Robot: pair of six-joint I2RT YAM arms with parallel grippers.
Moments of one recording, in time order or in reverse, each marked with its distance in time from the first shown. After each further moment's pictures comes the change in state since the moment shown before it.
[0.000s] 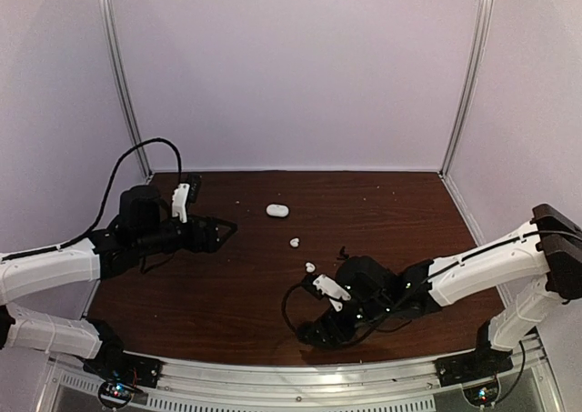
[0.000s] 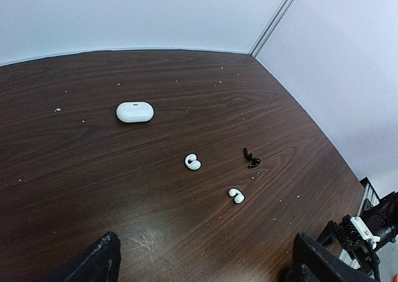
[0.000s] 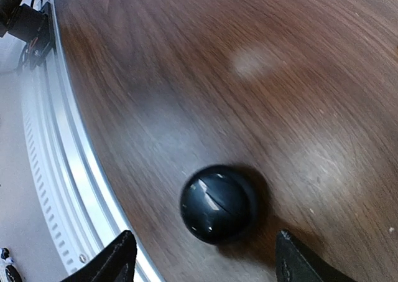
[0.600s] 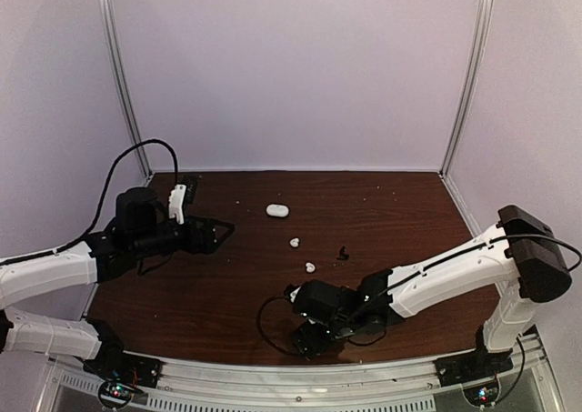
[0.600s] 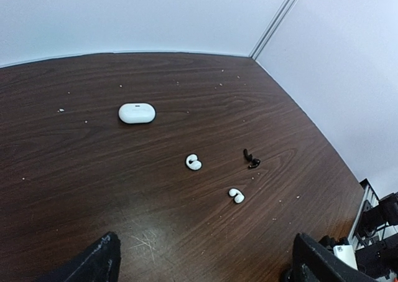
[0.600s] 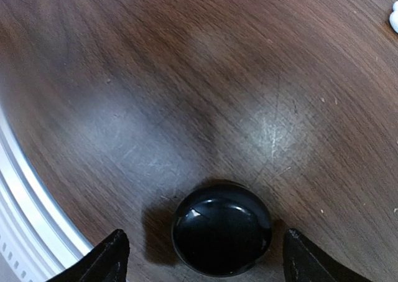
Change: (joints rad) left arm 0.000 -0.035 -0.019 -0.001 -0.007 -0.003; right arm 0.159 0.239 0.309 -0.295 0.315 0.182
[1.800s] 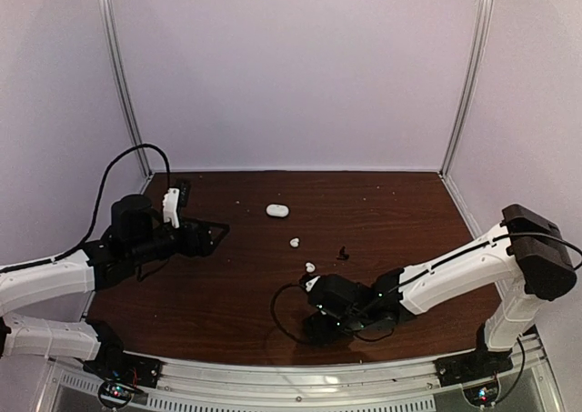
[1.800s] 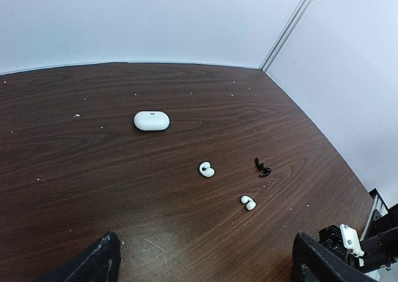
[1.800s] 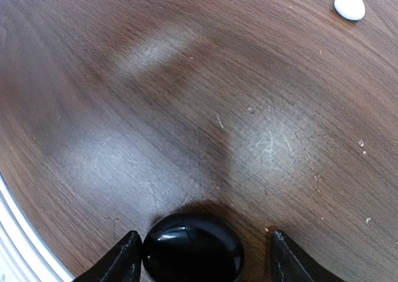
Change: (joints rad) left arm 0.000 -0.049 -0.068 0.059 -0.072 0.001; right arm -0.061 -0.040 -0.133 0.149 0.032 0.046
